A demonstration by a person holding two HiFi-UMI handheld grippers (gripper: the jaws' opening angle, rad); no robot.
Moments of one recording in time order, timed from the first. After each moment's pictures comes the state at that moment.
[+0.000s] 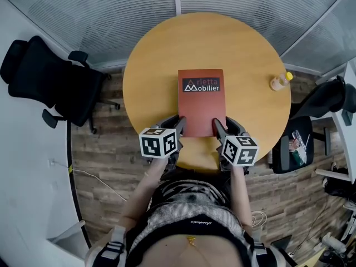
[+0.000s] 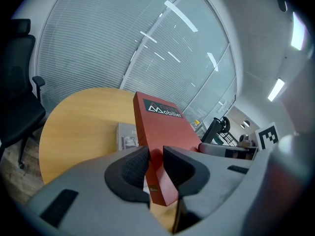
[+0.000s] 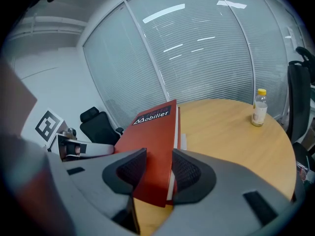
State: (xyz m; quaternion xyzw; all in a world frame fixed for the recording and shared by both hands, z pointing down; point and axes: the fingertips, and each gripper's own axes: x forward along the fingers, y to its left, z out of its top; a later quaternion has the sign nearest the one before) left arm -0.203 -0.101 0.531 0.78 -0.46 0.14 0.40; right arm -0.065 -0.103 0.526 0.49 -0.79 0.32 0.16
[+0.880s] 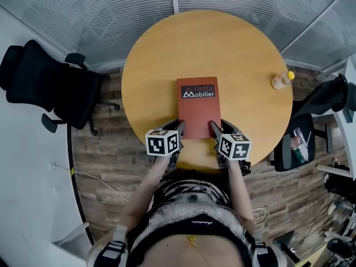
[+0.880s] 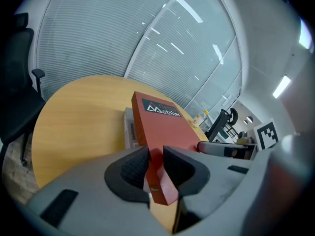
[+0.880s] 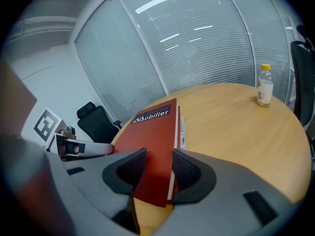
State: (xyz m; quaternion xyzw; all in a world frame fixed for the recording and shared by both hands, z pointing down) left arm -0.212 -0.106 0.601 0.77 -0.45 0.18 0.42; right arm -0.074 -0.111 0.603 0.48 -0.78 0.36 0.19
